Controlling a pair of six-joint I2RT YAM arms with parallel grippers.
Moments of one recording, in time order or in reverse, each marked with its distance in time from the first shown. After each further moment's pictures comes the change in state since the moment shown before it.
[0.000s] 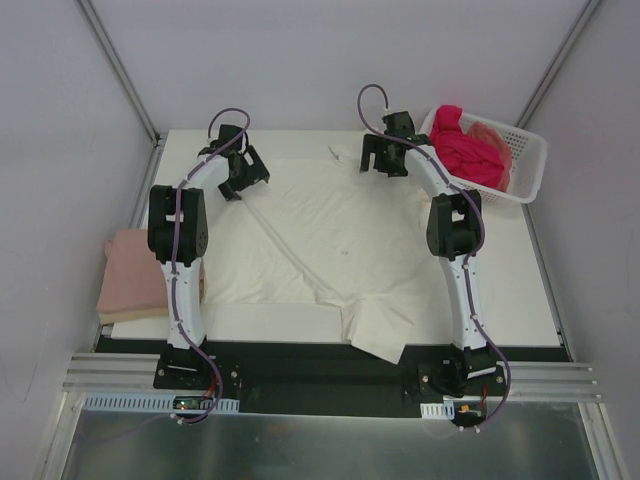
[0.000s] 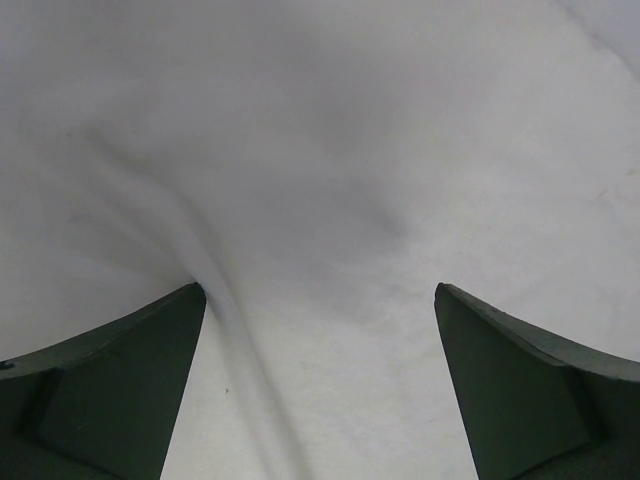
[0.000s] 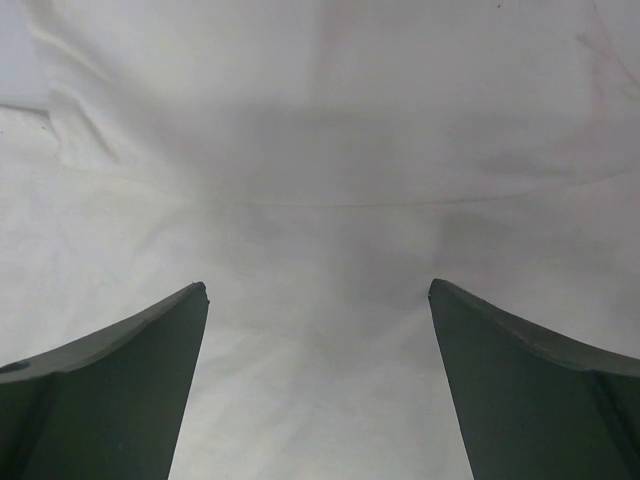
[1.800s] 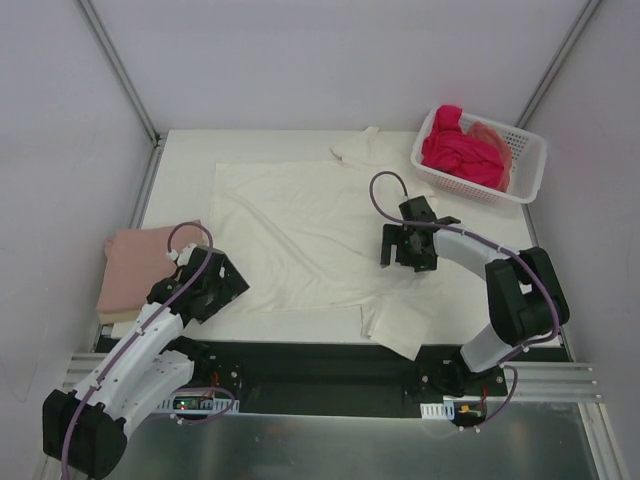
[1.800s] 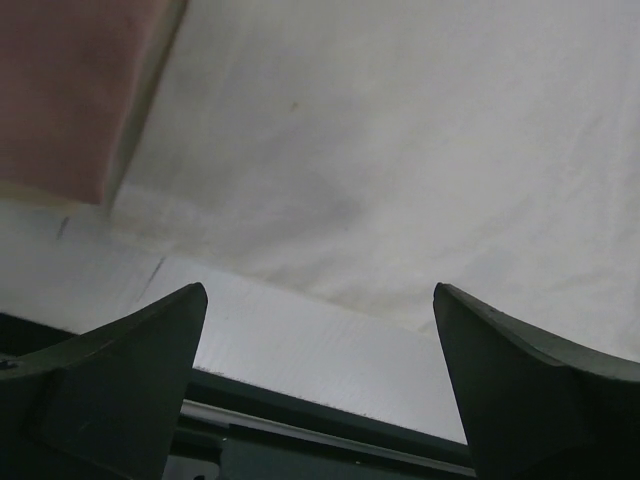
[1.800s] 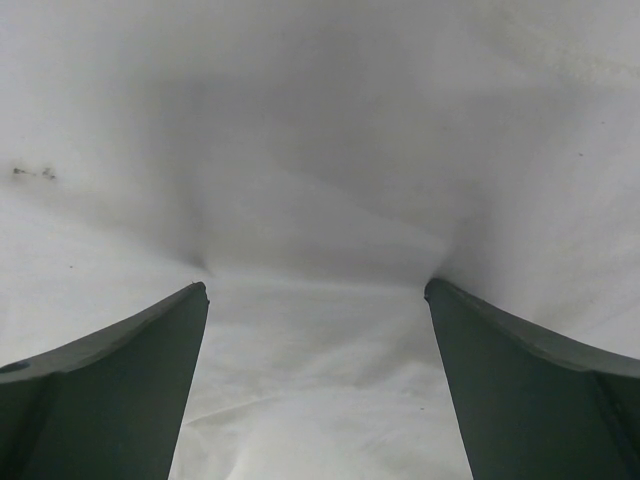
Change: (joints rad) left arm -0.240 -1.469 -1.265 -0.222 -0.152 -0.290; right arm 0.124 -0.954 -1.418 0.175 0.105 0.130
